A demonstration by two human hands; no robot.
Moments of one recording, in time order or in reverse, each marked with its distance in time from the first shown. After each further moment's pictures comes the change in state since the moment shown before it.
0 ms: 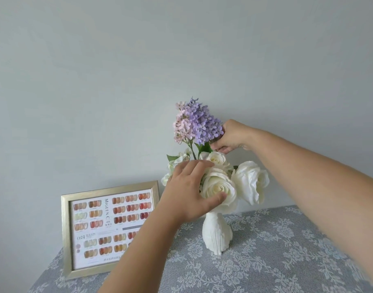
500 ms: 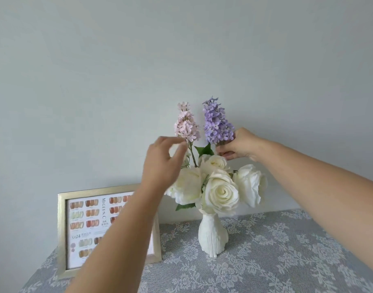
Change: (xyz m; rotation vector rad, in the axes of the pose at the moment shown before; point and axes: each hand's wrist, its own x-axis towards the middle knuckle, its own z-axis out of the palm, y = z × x) left_hand 0.034 -0.019 -0.042 -0.303 0.346 -0.265; right_hand -0.010 0.027 -0.007 0.212 0.065 -0.011
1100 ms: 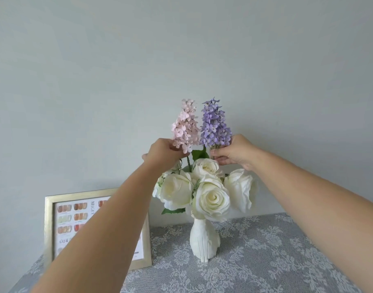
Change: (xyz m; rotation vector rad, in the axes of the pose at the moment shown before) left_hand 0.058 -0.019 0.041 0.015 -0.238 -0.382; right_hand -0.006 0.012 -0.004 0.177 0.028 0.025
